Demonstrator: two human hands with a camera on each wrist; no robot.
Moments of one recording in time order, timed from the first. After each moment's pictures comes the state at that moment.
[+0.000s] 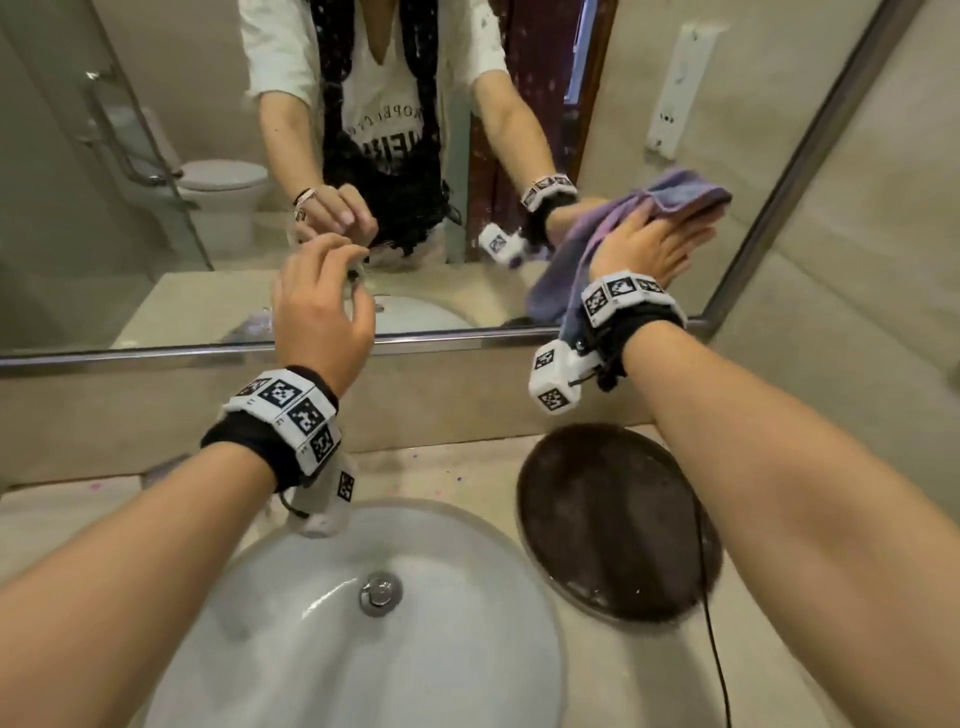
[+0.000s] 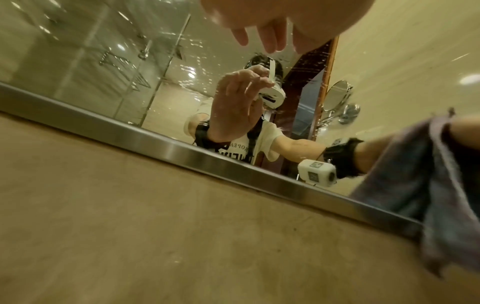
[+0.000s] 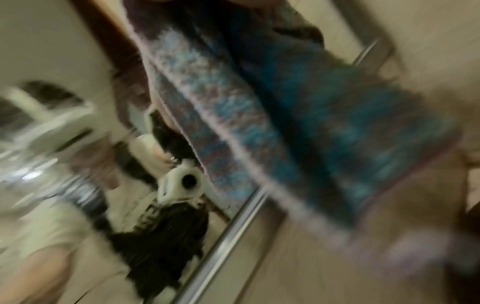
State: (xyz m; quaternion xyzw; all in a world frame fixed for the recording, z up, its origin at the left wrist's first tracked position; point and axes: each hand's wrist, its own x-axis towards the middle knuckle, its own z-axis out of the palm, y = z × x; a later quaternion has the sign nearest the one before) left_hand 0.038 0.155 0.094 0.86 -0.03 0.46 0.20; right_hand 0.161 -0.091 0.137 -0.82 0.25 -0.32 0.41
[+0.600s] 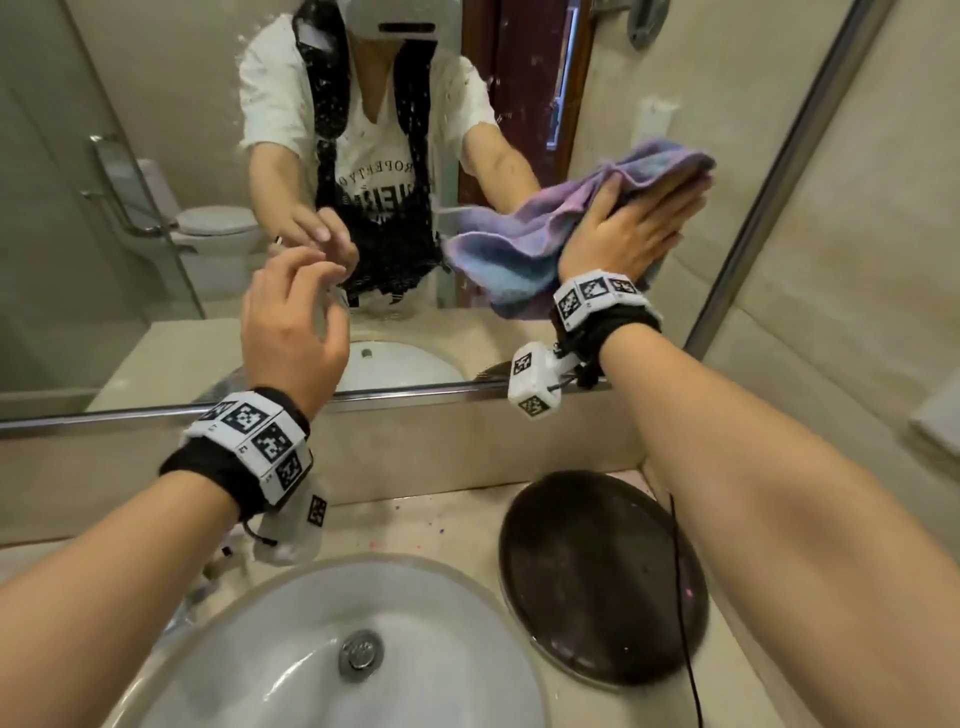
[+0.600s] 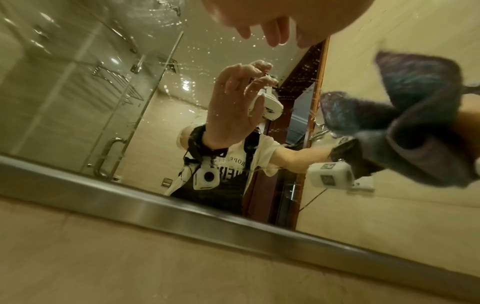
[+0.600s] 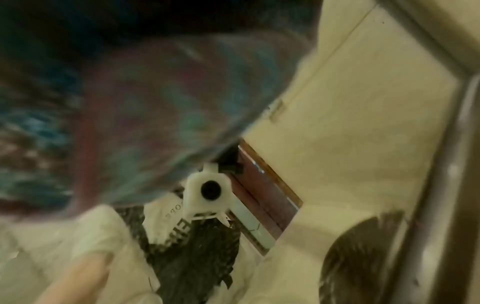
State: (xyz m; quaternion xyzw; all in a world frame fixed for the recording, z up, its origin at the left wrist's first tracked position) left_hand 0.052 0.152 0.132 0.82 -0.07 0.54 0.18; right_hand 0.164 -0.082 0.201 -0.80 0.19 -0.43 0.36
